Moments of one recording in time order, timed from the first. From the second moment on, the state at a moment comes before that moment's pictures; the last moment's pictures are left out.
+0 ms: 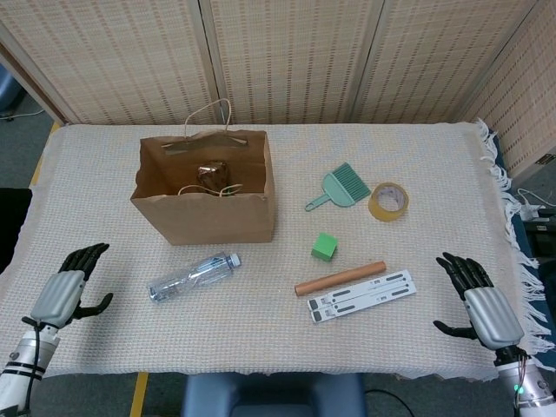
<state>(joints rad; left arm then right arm) -0.32 -1.08 -0.03 -1.79 1.29 1.17 -0.02 0.13 -1.08 -0.03 -1.67 -1.59 1.37 0.14</state>
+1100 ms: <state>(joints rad) -0.37 -1.50 -0.08 -1.82 0.98 1.24 0.38 0.13 -1.07 -0.03 -1.67 -1.60 1.37 0.16</state>
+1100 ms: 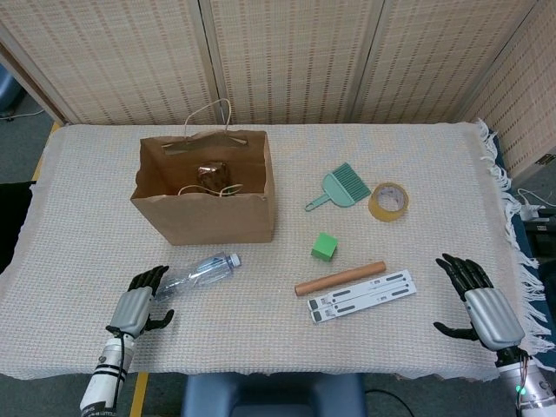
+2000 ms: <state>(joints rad) -0.50 -1.65 -0.15 -1.67 0.85 1.19 0.59 0.13 -1.07 -0.03 -1.67 -1.60 1.39 0.18</state>
